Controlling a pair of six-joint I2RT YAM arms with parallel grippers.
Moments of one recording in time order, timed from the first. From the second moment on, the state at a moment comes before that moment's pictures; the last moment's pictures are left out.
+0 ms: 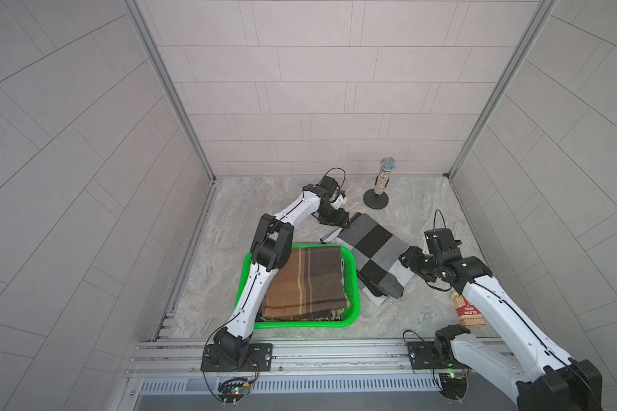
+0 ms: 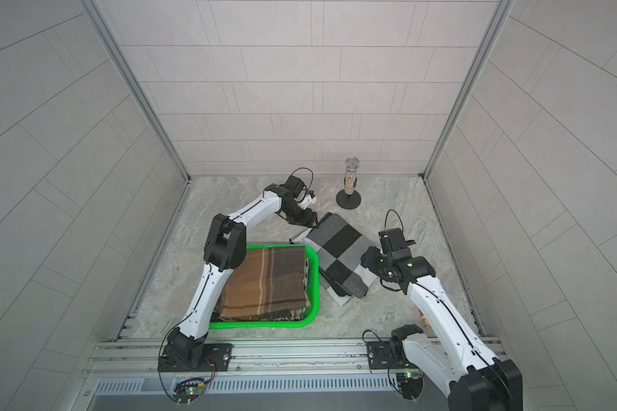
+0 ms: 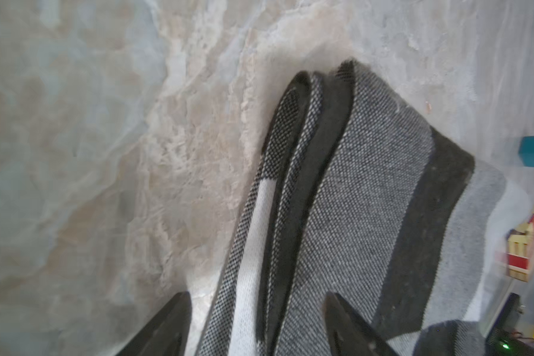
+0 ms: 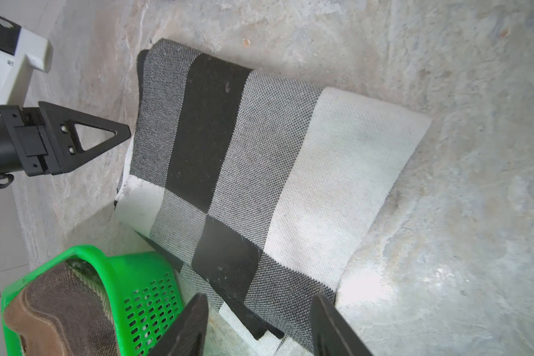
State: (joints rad) left arm -0.50 2.52 2.23 -0.94 0.47 -0.09; right arm 0.20 0.94 0.72 -0.75 -0.11 0.77
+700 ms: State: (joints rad) left arm -0.61 2.55 2.29 -1.09 0.38 0.00; right arm 0.11 0.89 0.59 -0.79 -0.13 0.79
